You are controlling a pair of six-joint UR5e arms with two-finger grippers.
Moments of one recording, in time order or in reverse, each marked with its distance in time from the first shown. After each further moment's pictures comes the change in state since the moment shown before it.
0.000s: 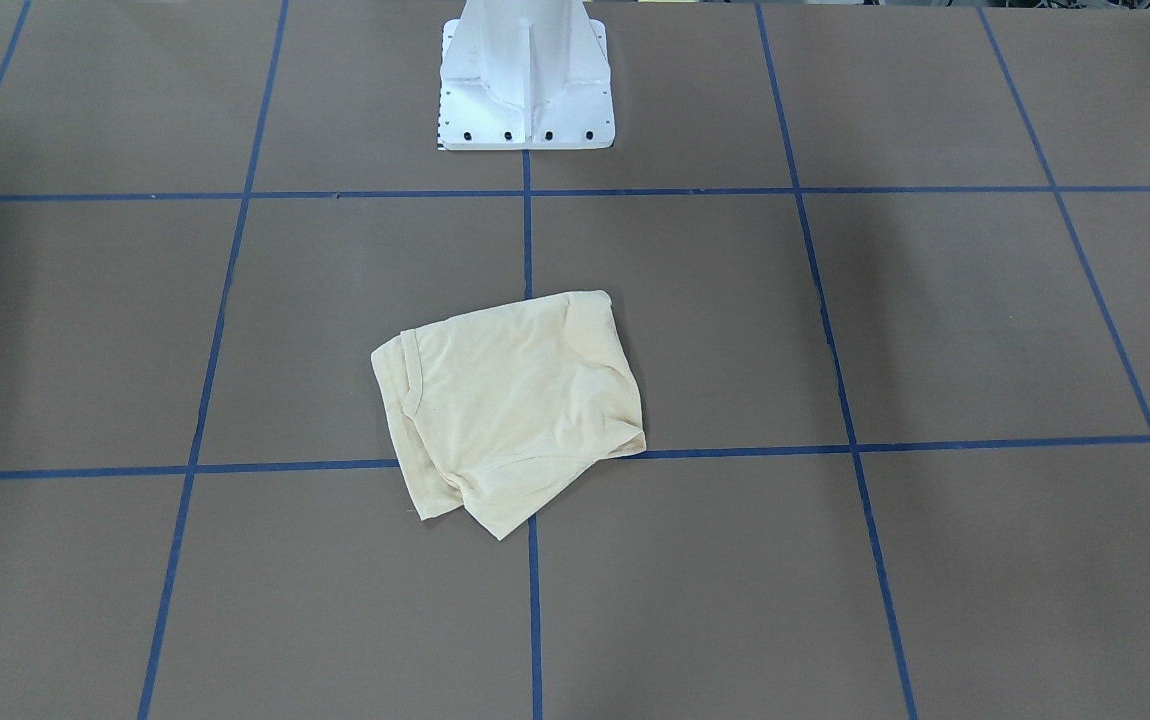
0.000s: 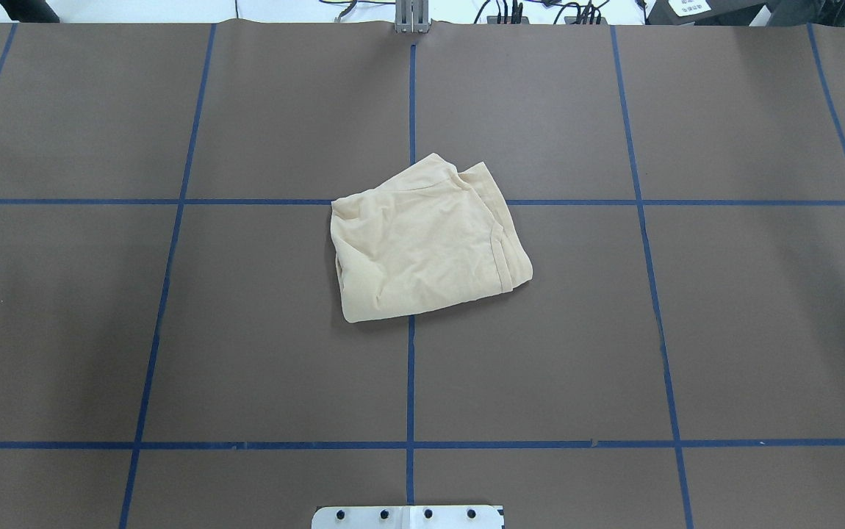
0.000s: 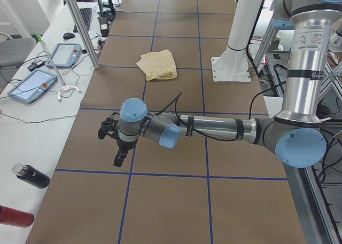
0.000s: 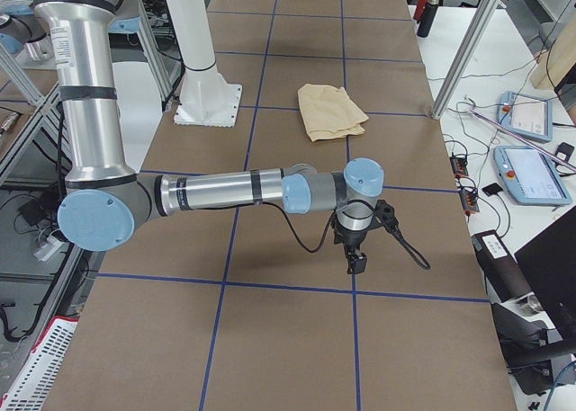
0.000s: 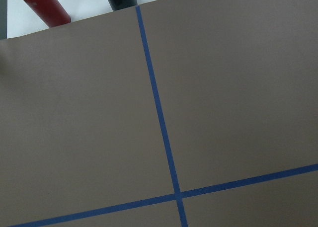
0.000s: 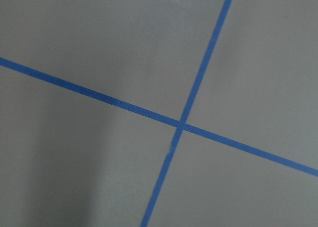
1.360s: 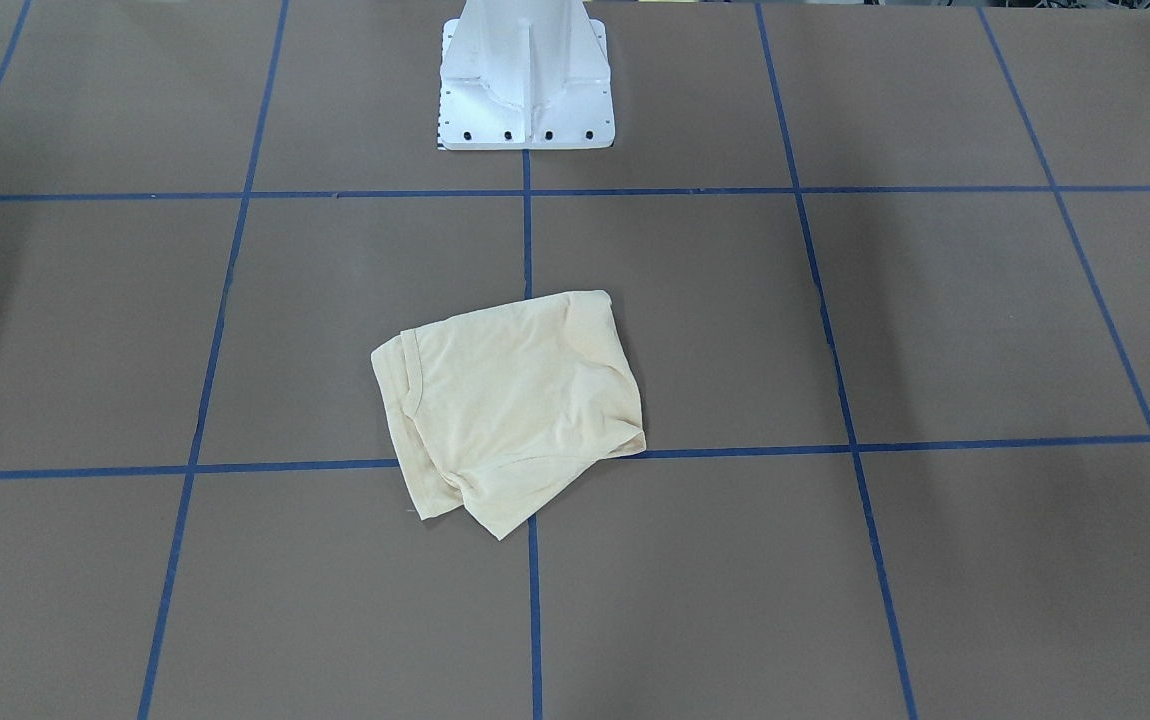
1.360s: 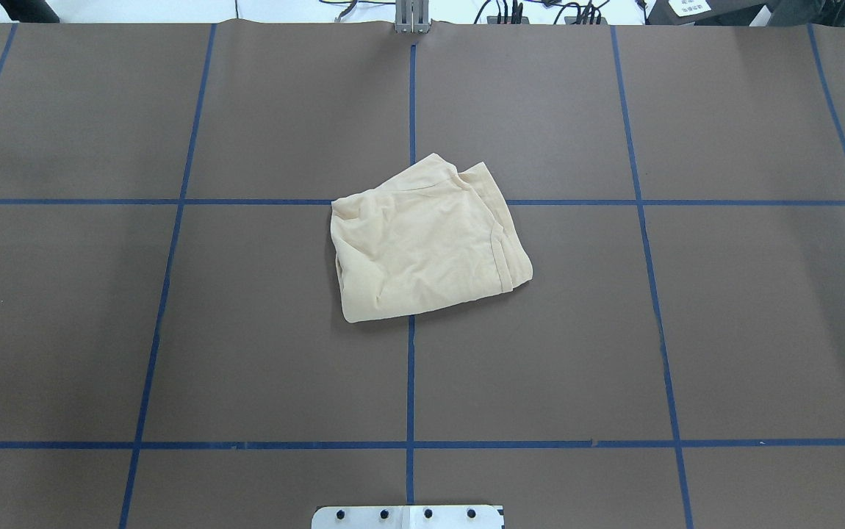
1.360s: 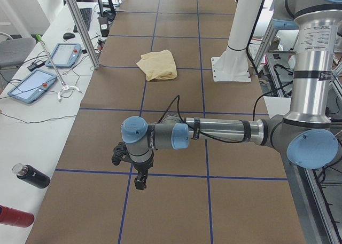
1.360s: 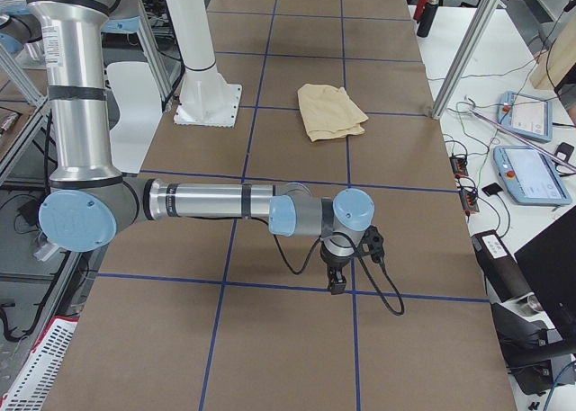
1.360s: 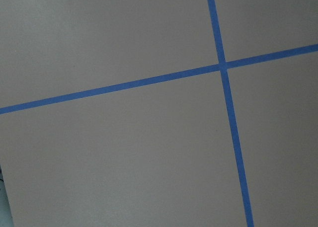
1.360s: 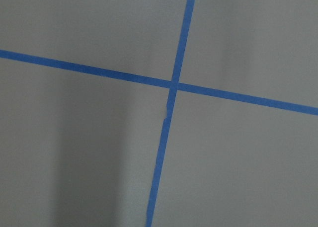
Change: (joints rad) left arm -0.050 0.045 -0.036 0.425 0.001 0.232; right arm 0.041 -0.058 -0.044 -0.012 0.130 0.080
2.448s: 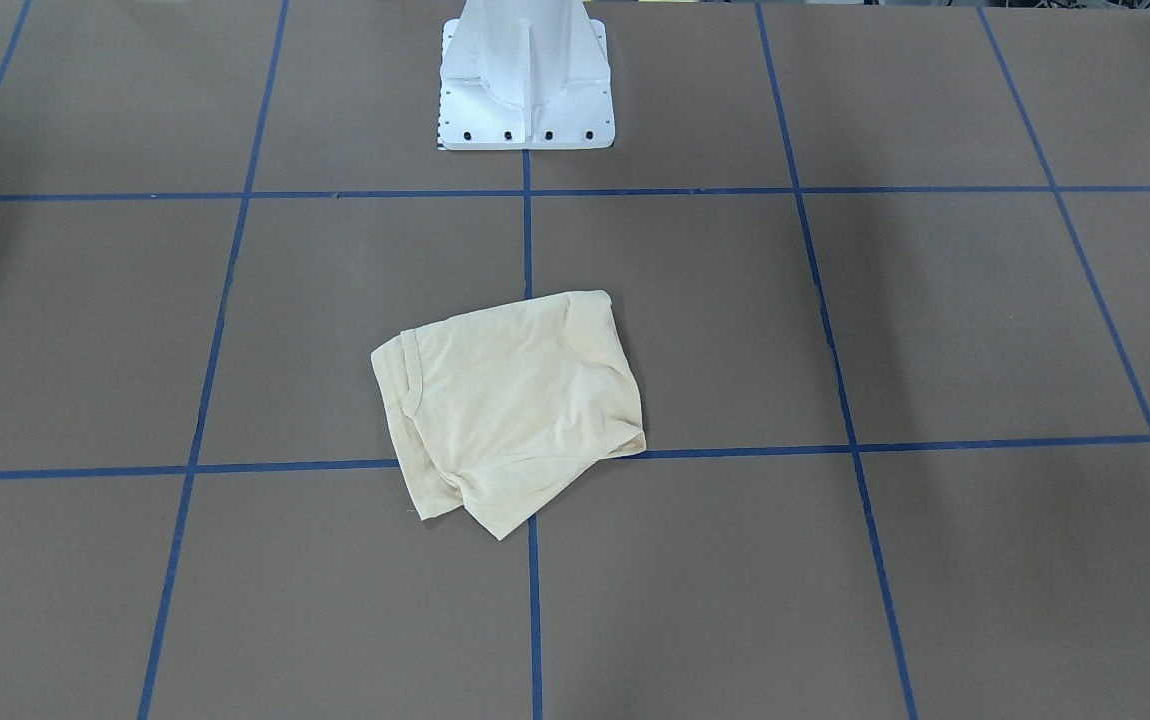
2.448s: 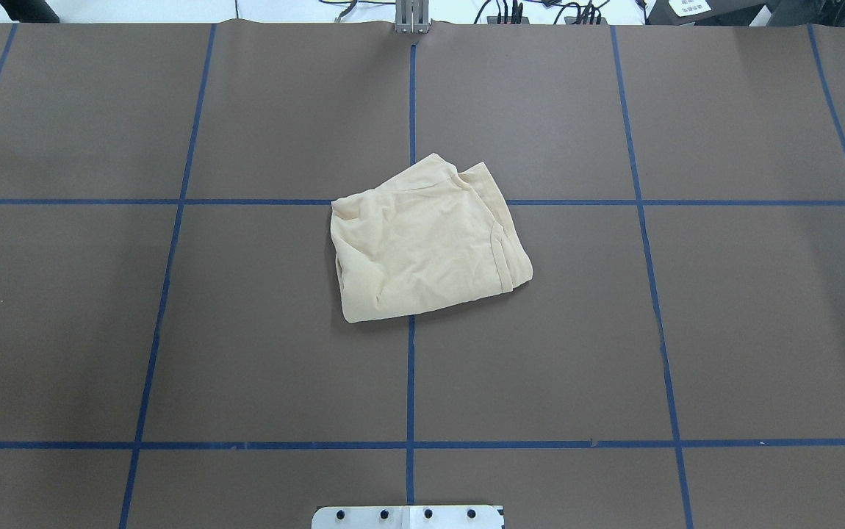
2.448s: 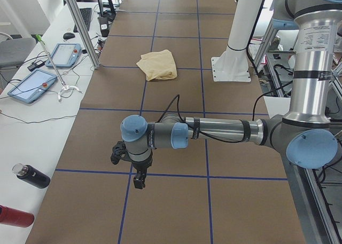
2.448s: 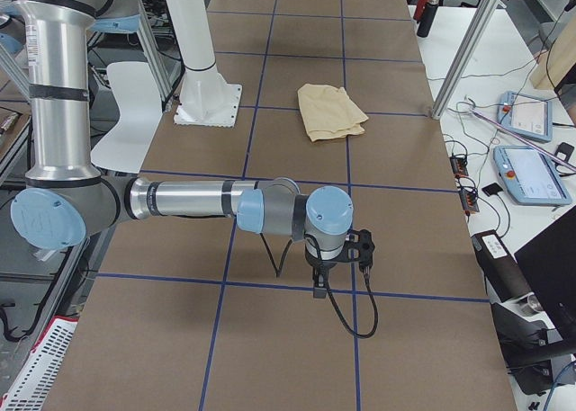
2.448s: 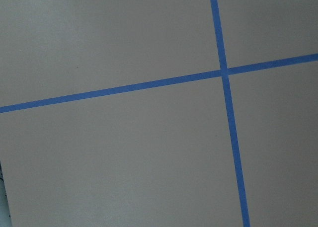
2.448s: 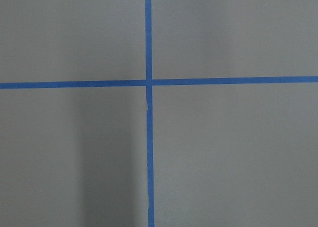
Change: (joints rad) left arm 0.000 -0.006 -0.001 -0.011 0.002 -0.013; right arm 0.142 -0.055 0.125 -0.095 0.034 0.047
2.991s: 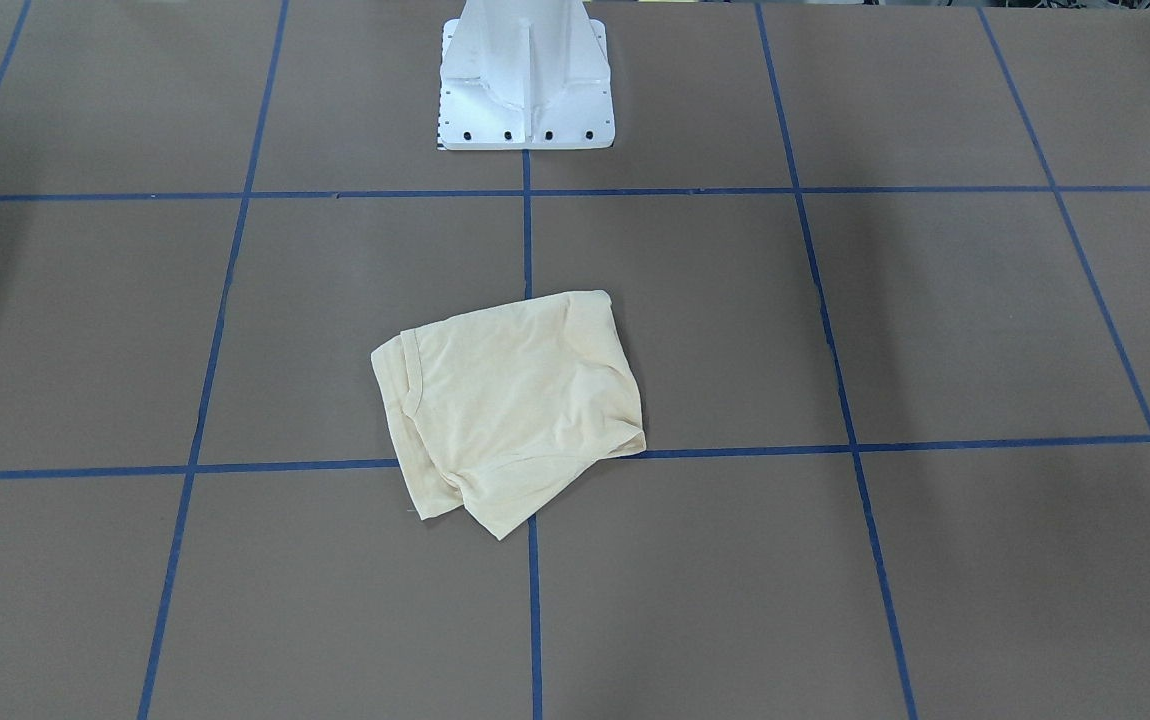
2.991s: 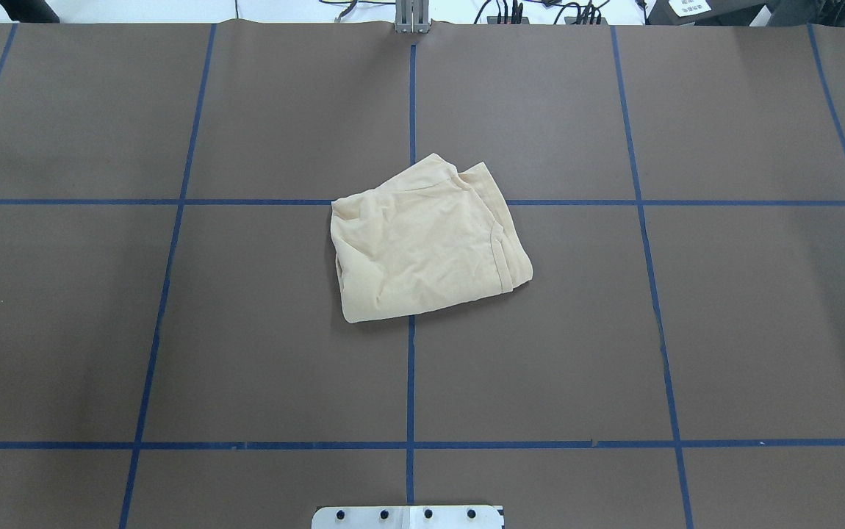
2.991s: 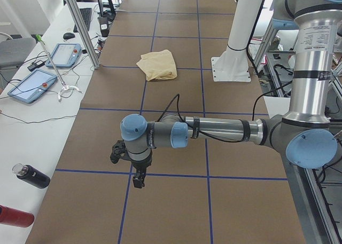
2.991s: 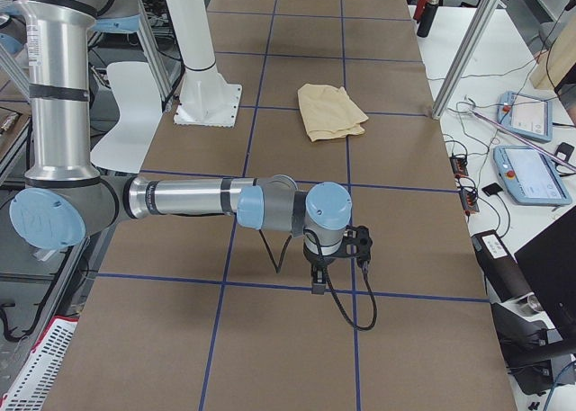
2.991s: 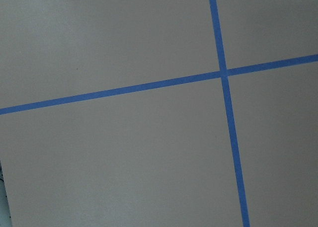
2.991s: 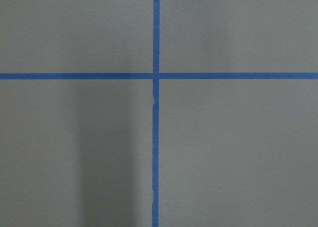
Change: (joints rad) left arm 0.000 -0.001 -0.009 -0.001 0.002 0.002; right arm -0.038 -0.012 0.012 0.002 -0.006 -0.003
